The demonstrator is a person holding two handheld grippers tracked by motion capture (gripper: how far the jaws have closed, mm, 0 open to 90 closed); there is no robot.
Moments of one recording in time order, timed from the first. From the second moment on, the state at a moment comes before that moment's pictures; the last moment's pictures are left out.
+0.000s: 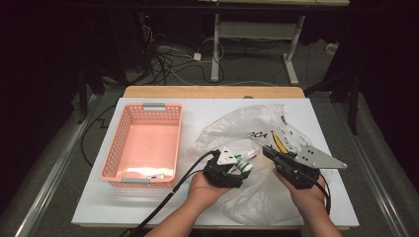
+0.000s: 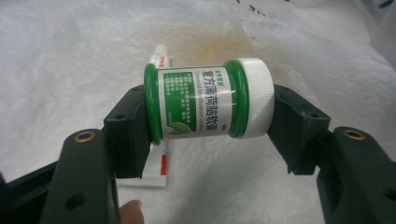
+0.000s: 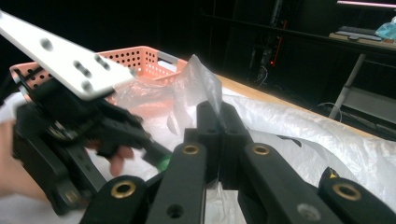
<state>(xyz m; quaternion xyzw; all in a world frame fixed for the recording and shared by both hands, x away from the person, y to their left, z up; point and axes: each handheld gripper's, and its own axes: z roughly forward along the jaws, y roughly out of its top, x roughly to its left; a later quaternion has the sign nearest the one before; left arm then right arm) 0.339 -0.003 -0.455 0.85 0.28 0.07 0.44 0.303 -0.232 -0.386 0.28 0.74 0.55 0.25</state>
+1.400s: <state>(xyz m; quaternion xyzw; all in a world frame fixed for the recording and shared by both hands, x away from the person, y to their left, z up) 0.331 0.008 -0.468 0.86 0.28 0.06 0.43 0.305 -0.231 -0.385 0.28 0.74 0.55 0.25</state>
